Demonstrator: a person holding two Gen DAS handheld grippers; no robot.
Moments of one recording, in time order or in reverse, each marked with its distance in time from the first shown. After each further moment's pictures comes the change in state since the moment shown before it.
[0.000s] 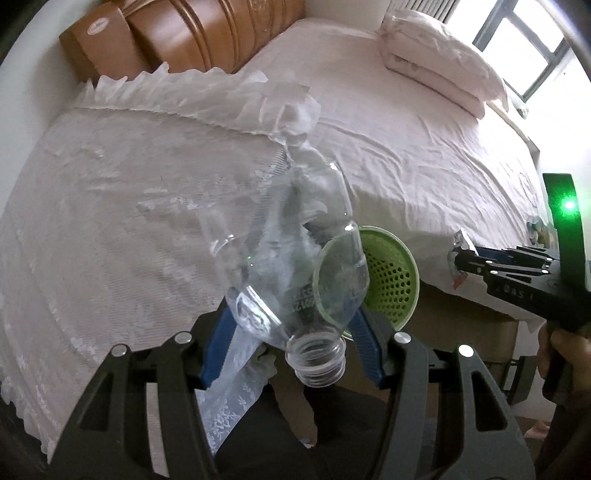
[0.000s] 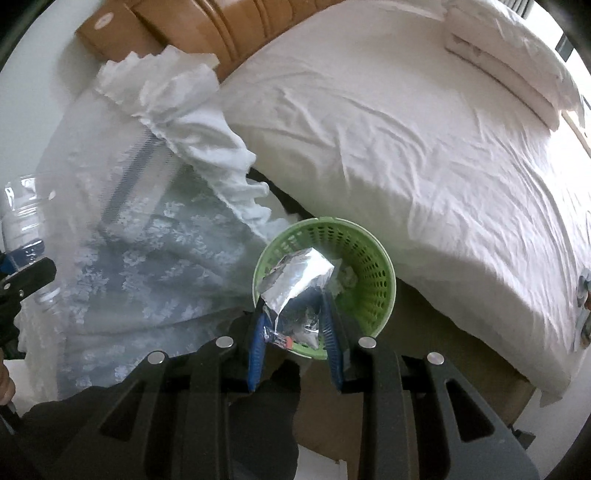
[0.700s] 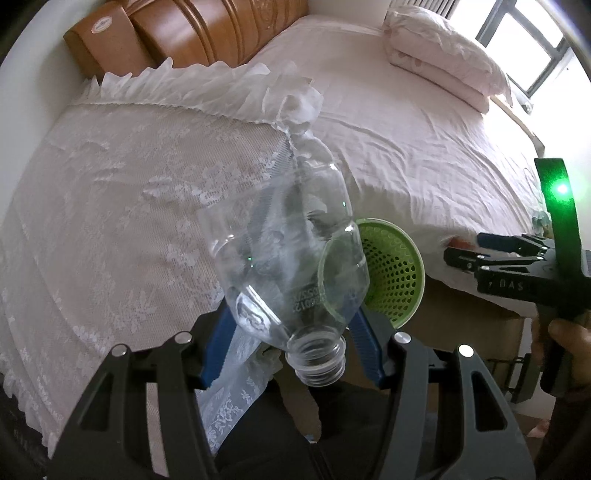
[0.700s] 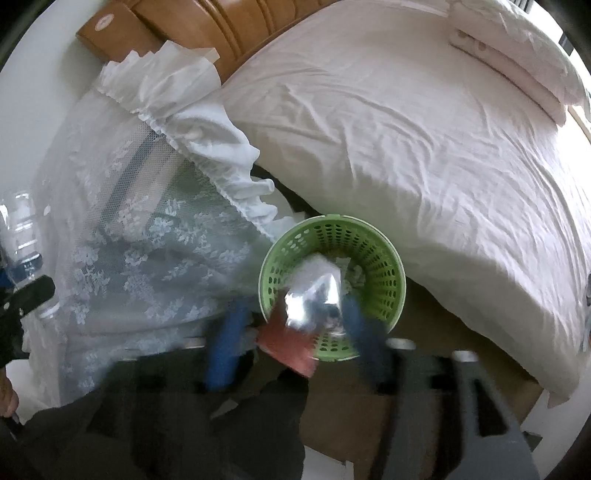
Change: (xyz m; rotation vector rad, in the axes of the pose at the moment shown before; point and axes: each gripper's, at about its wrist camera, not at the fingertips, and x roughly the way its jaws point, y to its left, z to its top) left arm 0.000 -0.001 -0.011 0.004 0.010 0.026; right arm 0.009 -0.004 -0.003 0.019 -0.013 0.017
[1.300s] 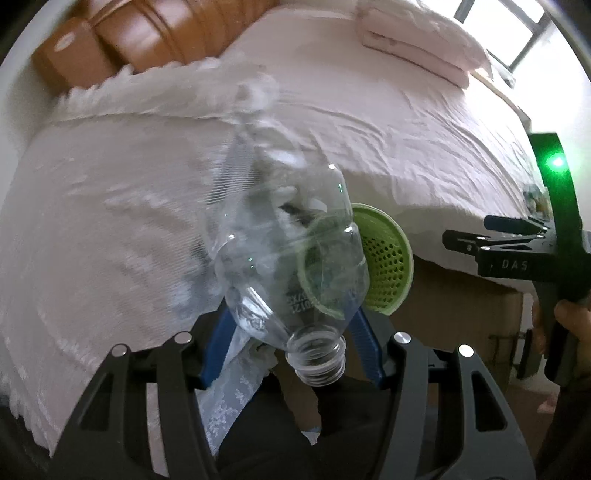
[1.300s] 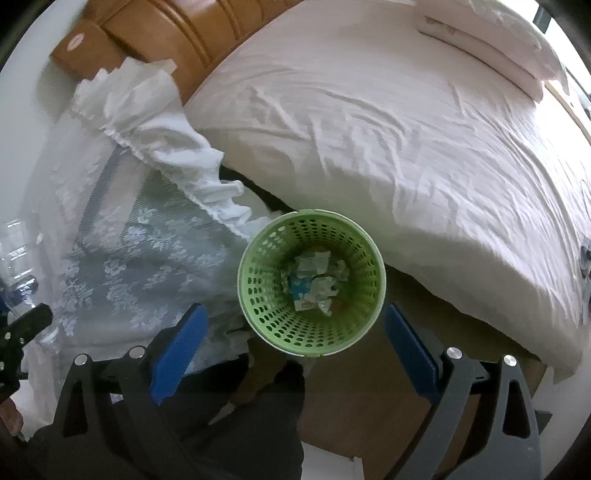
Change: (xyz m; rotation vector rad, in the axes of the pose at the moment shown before) left arm 0.019 -0.040 0.004 0.106 0.043 -0.037; right arm 0.000 -0.031 -0.009 0.087 0.006 -0.037
